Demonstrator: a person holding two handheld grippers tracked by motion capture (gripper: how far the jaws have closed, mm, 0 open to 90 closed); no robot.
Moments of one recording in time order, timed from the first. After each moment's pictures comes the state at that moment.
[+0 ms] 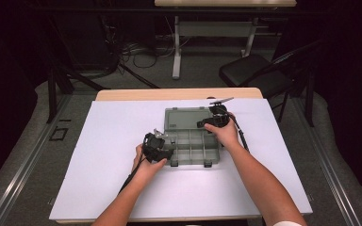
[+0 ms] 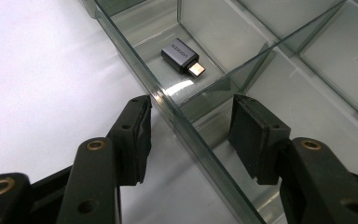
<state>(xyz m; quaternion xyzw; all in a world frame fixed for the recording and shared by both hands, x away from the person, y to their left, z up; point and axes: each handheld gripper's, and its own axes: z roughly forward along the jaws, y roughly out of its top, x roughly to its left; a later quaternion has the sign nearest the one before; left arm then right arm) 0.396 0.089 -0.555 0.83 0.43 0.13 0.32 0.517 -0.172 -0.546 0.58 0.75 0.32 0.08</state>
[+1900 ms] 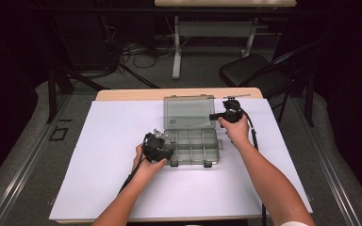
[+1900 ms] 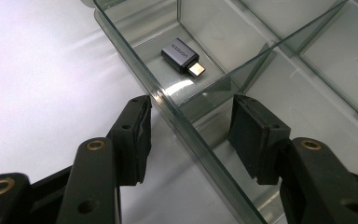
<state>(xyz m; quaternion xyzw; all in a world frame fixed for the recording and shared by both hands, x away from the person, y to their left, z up) 0.396 0.089 -0.556 0.83 0.43 0.13 0.32 0.511 -0.213 -0.521 0.55 0.73 0.41 0.08</state>
